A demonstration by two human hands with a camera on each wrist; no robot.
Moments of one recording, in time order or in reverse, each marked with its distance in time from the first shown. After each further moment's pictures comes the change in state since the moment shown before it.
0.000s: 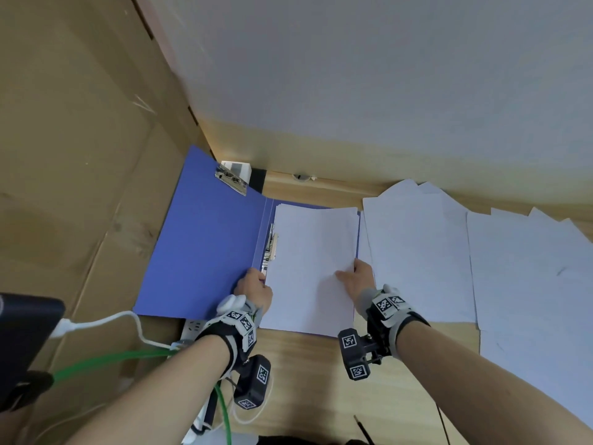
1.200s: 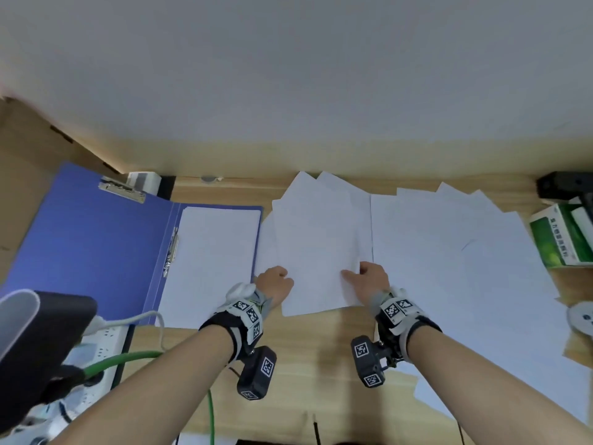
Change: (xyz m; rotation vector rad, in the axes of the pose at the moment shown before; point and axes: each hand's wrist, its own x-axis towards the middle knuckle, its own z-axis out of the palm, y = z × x) left_hand -0.090 0.198 0.167 0.146 -0.306 0.102; right_hand 0.048 0.082 -0.254 -0.166 0.040 -0.043
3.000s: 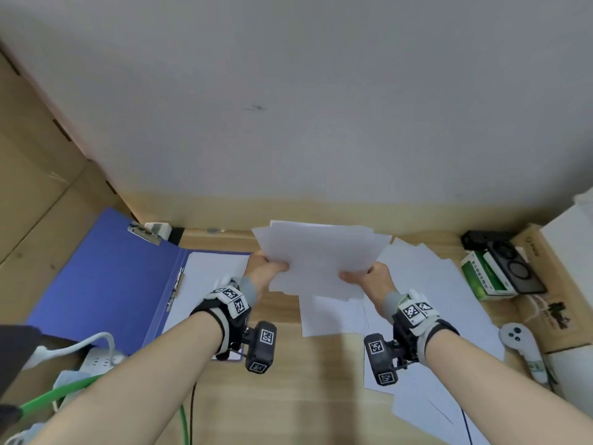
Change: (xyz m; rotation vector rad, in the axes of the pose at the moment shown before) left_hand -0.117 0.061 -0.088 -0.899 0.133 0.395; right_hand -0.109 -0.076 -0.097 0.483 -0.043 -0.329
